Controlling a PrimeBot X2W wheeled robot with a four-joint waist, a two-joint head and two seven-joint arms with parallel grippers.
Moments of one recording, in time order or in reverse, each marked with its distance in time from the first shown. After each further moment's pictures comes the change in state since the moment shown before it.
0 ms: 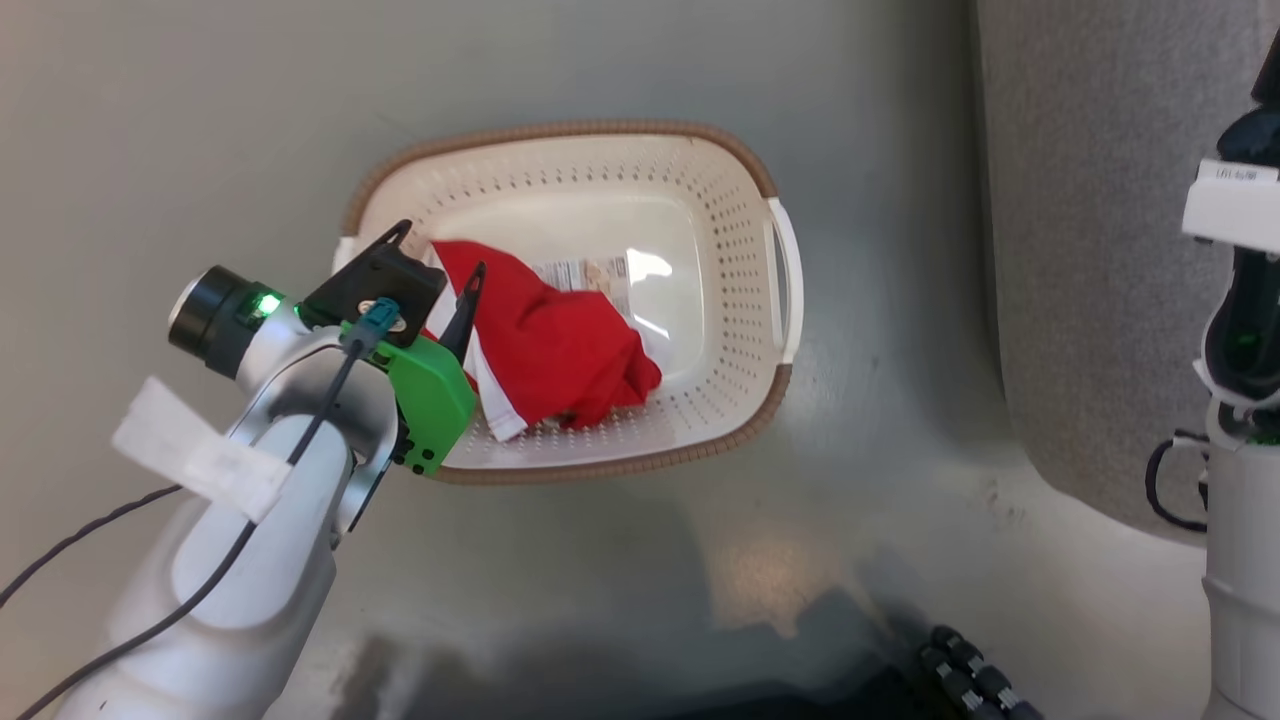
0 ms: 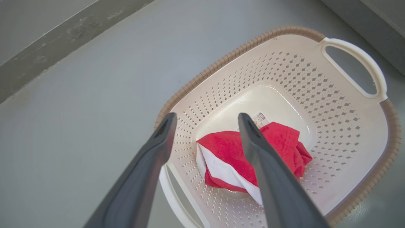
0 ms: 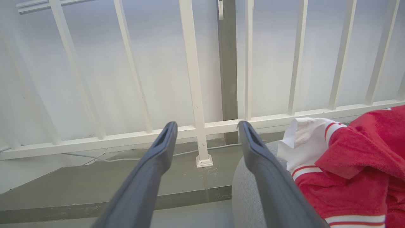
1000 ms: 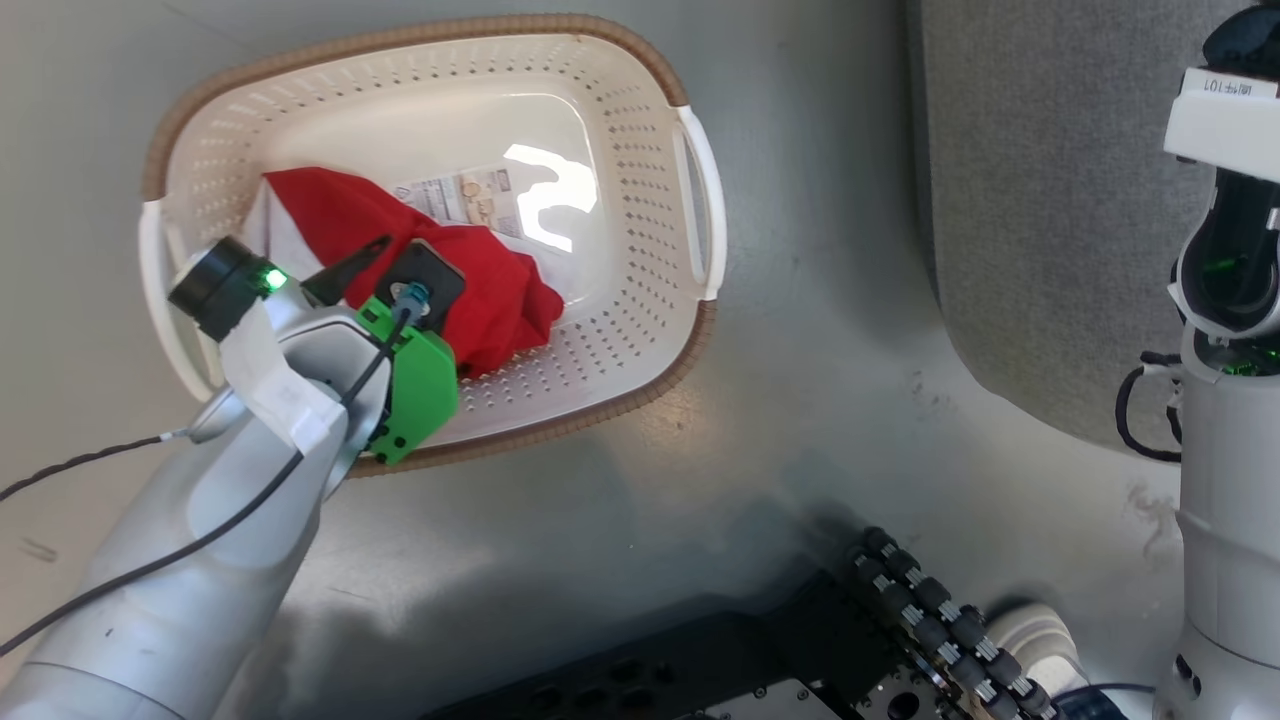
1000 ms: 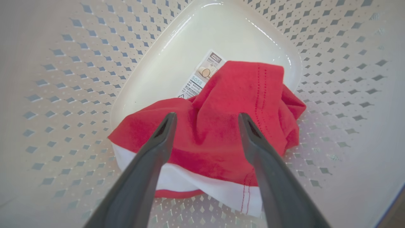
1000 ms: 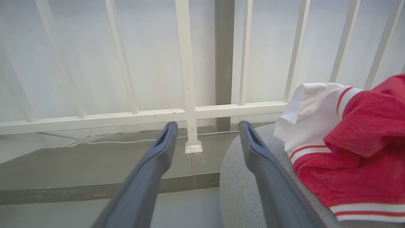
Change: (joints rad) left arm -0.166 0.010 -0.178 0.269 0.073 -0.060 0.034; right arm -0.149 0.028 0.058 0.030 0.016 0.009 -0.046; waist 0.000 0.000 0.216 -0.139
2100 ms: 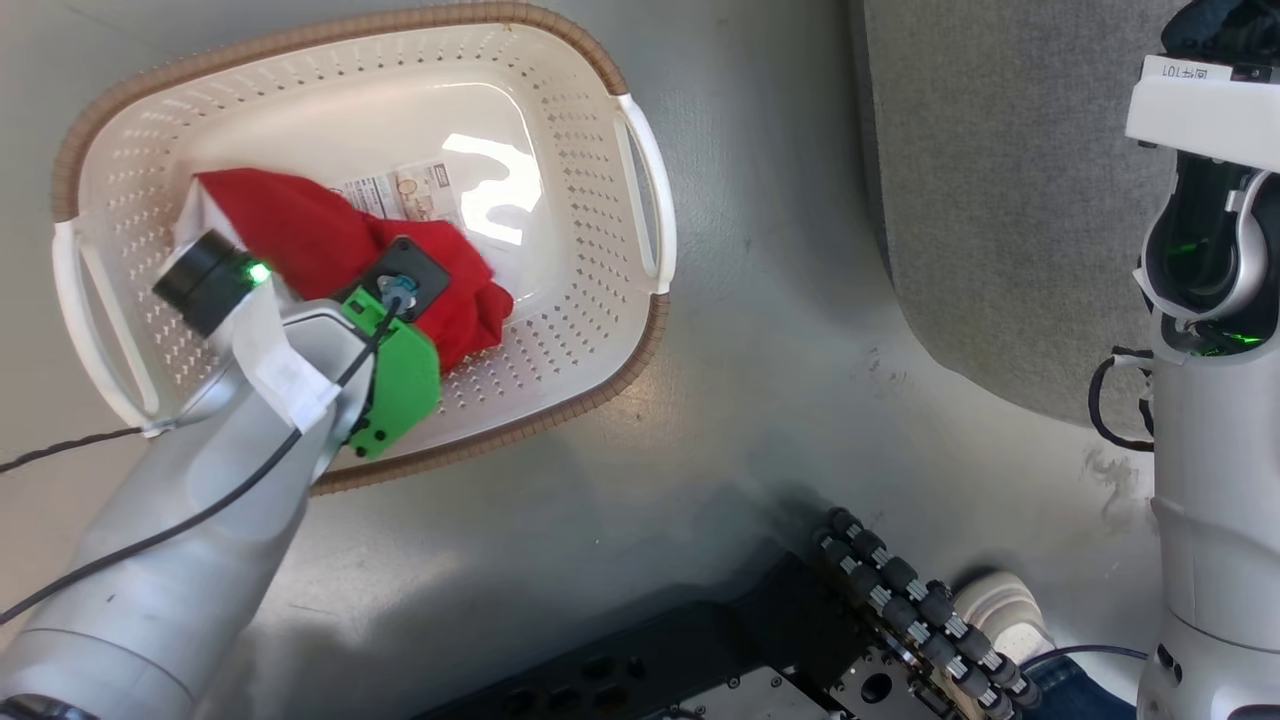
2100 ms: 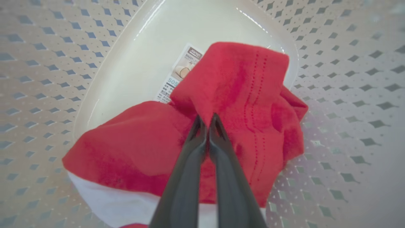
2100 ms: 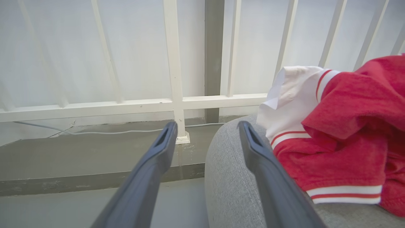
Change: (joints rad) left arm -0.083 -0.007 -0.096 0.170 -0.034 -0.001 -0.036; right arm -0.033 0.022 0.019 0.073 0.004 0.003 -0.030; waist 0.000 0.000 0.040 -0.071
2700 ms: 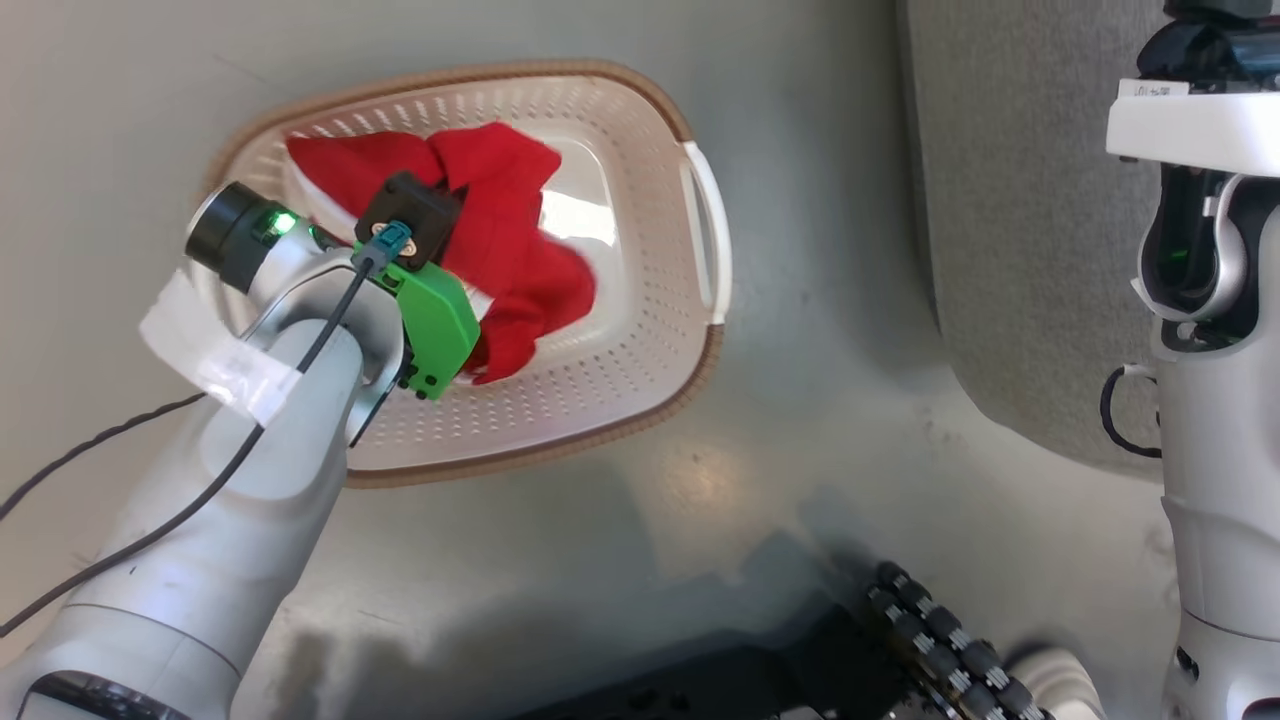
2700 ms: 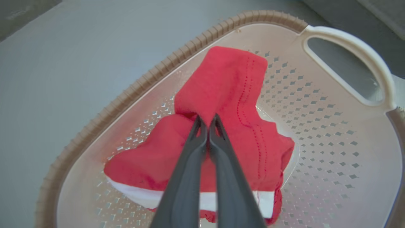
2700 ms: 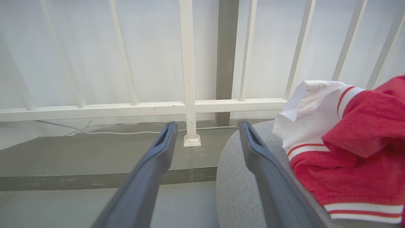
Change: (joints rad) left arm -0.026 -0.080 0.099 -0.014 -0.110 0.002 -0.203; right arm 0.007 -0.040 0.004 0.101 -0.036 0.024 -0.004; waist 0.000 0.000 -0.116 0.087
